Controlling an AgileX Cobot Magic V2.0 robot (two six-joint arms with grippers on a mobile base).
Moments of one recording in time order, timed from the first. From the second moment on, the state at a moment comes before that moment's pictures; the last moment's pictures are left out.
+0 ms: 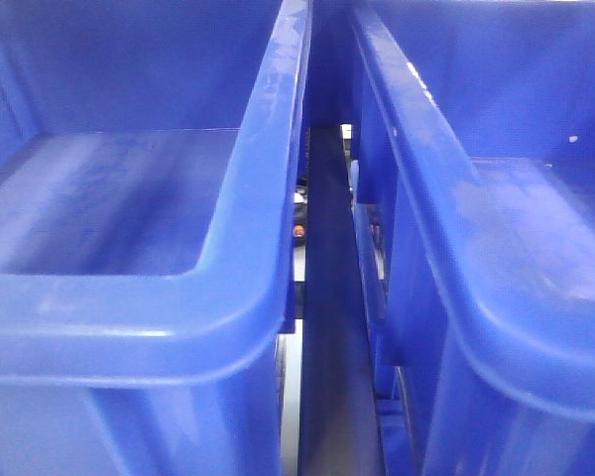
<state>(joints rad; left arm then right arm) -0.34 0.75 -0.49 -0.32 0.00 0.20 0.27 0.50 -0.32 -0.18 -0.04 0.19</state>
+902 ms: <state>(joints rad) -0.08 0.42 -0.49 -0.25 0.19 0.20 0.01 0.38 -0.32 -0.16 -0.06 0.19</state>
